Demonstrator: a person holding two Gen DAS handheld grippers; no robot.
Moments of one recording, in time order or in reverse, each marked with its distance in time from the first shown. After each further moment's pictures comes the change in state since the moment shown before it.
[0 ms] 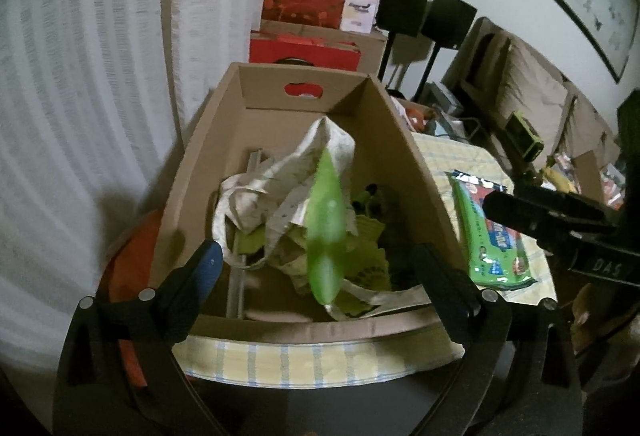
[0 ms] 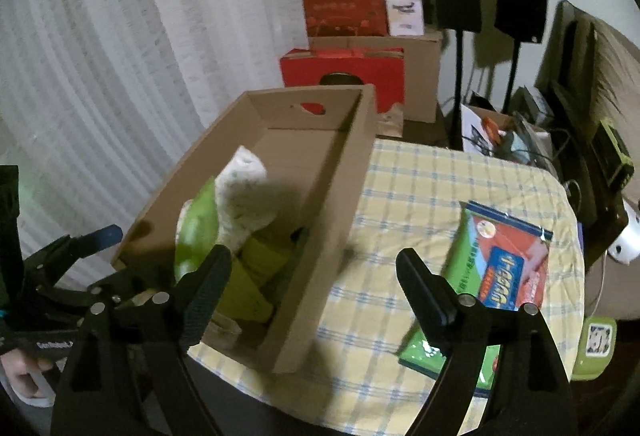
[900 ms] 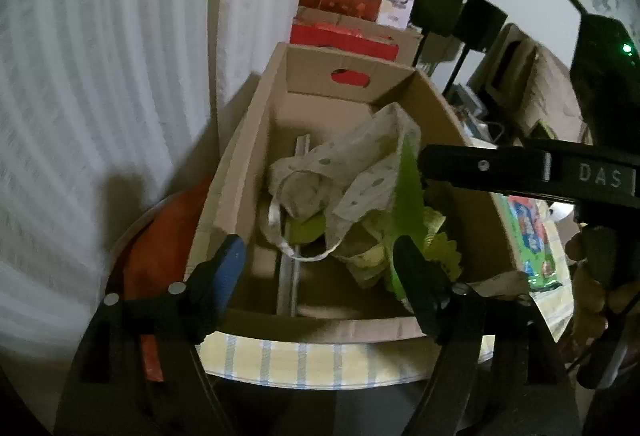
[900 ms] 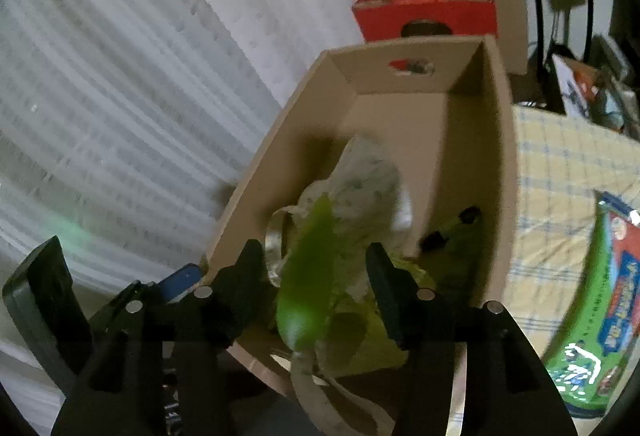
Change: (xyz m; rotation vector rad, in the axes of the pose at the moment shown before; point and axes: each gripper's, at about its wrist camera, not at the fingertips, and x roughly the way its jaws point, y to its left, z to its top) left arm 0.013 0.049 -0.011 -0.063 0.016 0.045; right arm 0.076 0.061 0.040 0.070 0.172 0.274
